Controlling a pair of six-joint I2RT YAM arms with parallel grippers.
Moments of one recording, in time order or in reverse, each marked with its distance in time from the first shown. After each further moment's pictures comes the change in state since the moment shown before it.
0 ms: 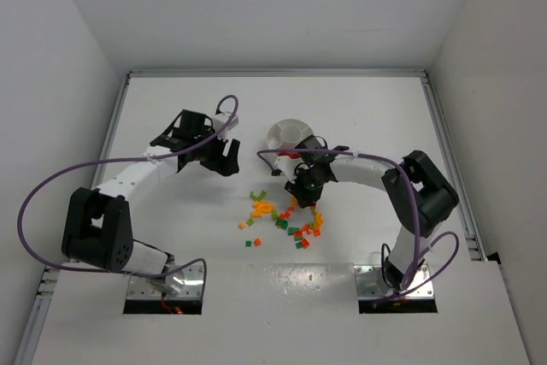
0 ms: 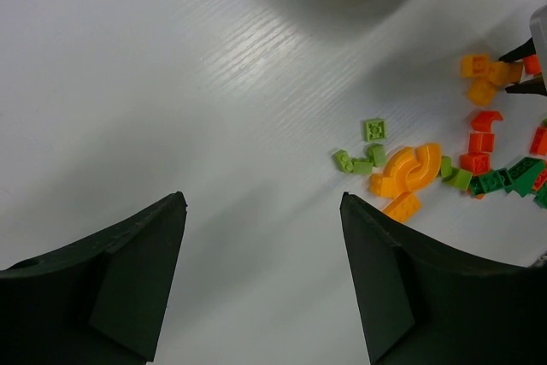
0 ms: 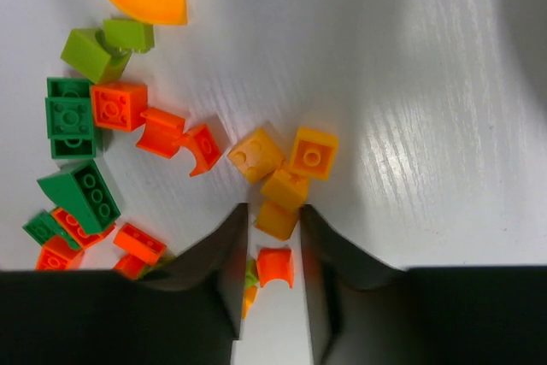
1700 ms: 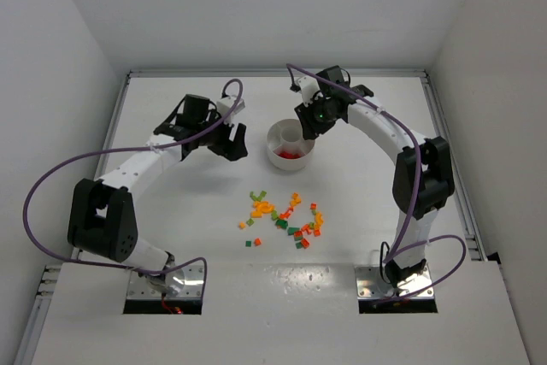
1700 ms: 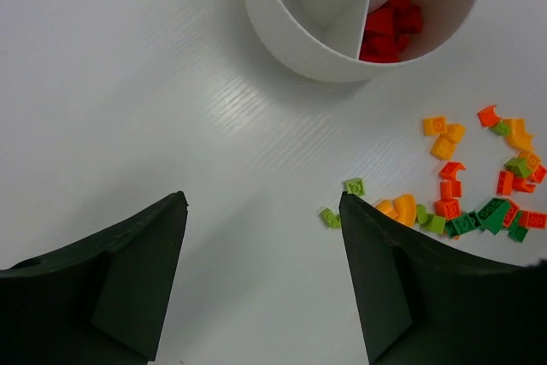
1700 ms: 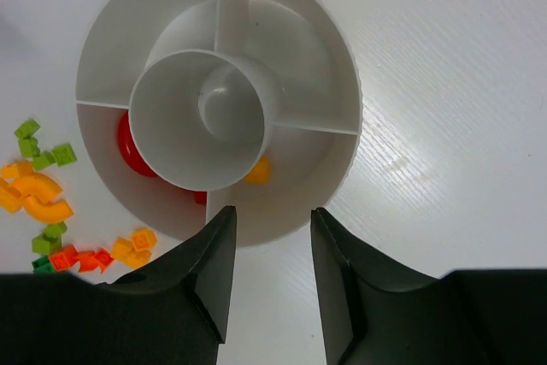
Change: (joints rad) left arm -0.015 0.068 0.135 0.046 0.062 -0.006; right arm -0.248 0.122 0.606 -0.230 0.106 0.263
